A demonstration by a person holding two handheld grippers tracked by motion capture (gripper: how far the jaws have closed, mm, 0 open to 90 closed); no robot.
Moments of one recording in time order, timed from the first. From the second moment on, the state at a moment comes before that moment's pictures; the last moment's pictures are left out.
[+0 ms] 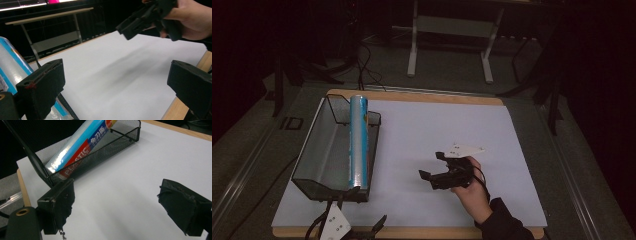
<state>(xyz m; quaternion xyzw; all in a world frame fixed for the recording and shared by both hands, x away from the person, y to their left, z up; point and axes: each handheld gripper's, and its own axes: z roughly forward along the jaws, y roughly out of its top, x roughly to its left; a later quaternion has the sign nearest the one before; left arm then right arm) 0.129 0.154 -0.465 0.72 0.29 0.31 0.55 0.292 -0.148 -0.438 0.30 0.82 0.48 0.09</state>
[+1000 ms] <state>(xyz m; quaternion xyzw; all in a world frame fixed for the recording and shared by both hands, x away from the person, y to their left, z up) 0.129 0.153 -0.465 0.72 0.29 0.31 0.54 0.245 -0.211 -0.447 0.31 0.81 0.48 0.13</state>
